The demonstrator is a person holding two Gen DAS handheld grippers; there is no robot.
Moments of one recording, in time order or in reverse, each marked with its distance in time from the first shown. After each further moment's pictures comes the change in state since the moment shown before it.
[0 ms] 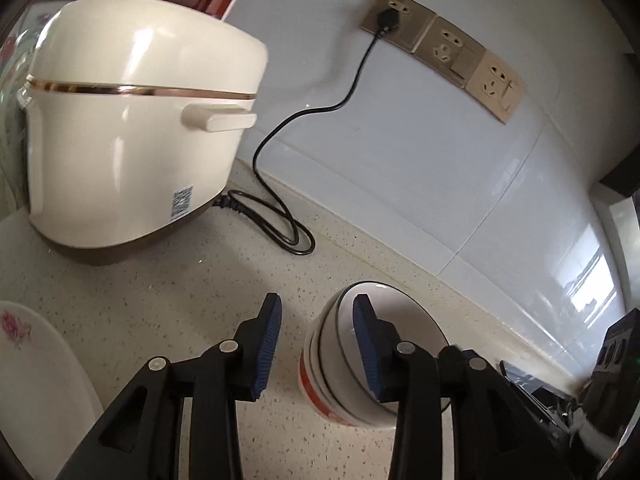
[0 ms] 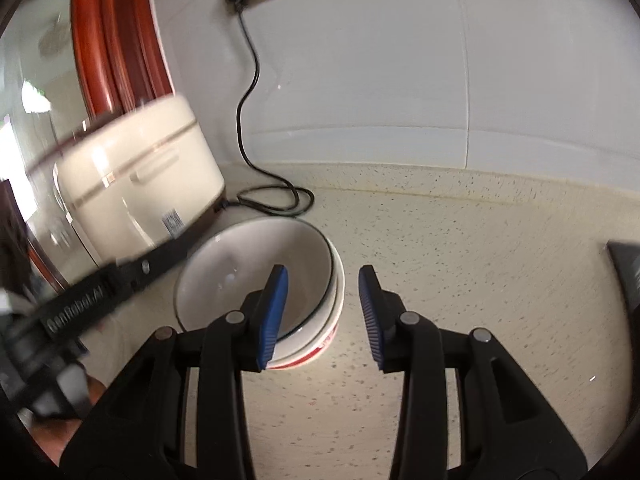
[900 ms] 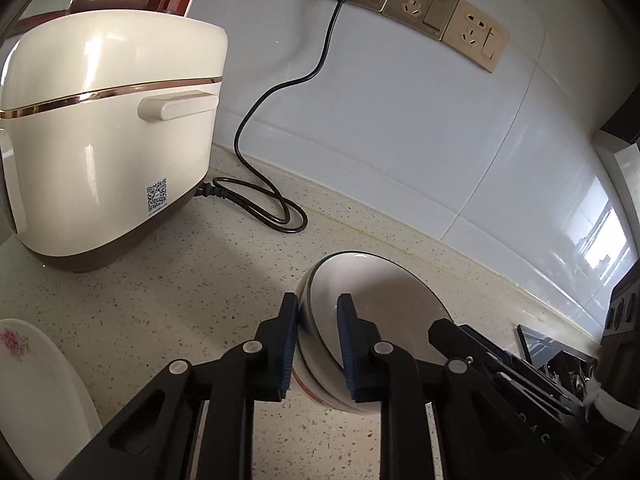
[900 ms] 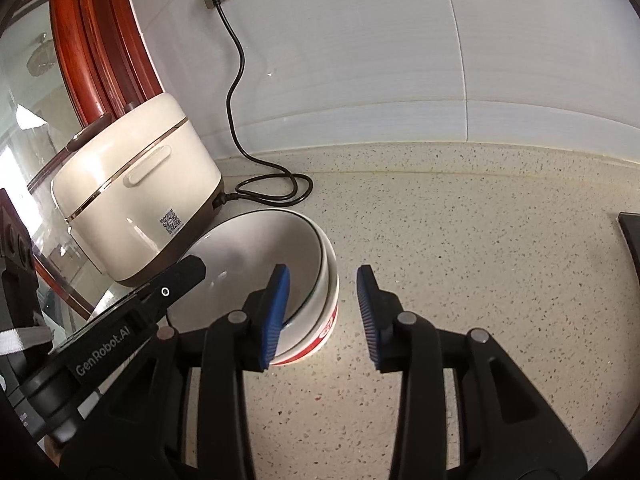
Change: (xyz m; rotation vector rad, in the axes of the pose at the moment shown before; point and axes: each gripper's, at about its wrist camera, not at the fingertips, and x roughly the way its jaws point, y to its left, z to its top) left arm 0.020 -0.023 -0.010 0.130 0.076 0.041; right arm 0.013 -0.009 -0.001 0.048 0.068 0.014
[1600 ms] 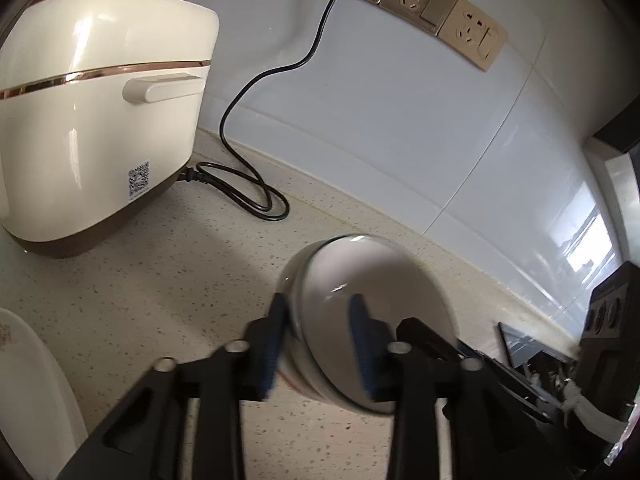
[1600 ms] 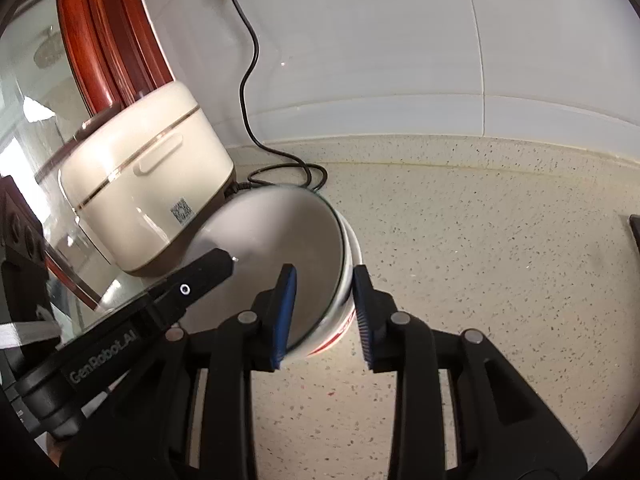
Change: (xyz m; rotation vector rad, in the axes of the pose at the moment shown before) left arm 0.003 0.002 0.000 -0.054 0.045 -0.091; right arm 0.004 0.005 -0.001 -0.008 0.024 0.040
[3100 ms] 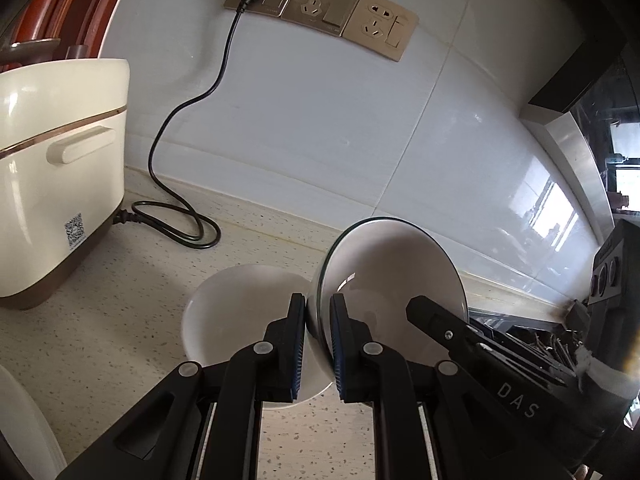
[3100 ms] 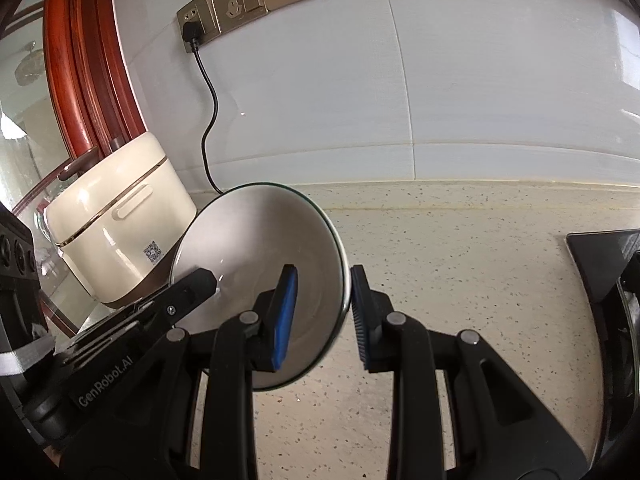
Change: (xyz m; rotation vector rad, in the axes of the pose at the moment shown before) left arm -0.006 -0.047 -0.004 0.180 -0.047 -0.125; right arm -0.054 -0.021 0.012 0.023 -0.129 -0.143
